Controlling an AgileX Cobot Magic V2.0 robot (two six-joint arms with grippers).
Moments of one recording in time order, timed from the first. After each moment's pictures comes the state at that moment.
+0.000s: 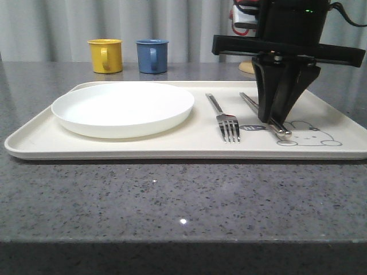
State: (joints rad) left arm -0.15 0.23 -0.38 -0.06 0.40 0.18; right arm 0.39 1.82 -1.52 0.10 1.23 0.41
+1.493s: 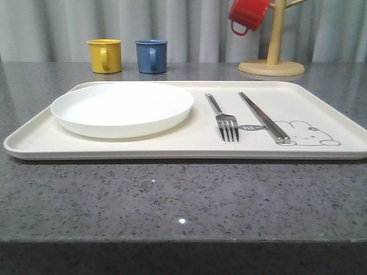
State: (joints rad) left arm -0.15 0.23 -0.38 -0.06 0.40 0.18; right arm -0.29 1.68 -1.57 -0.01 1.24 0.03
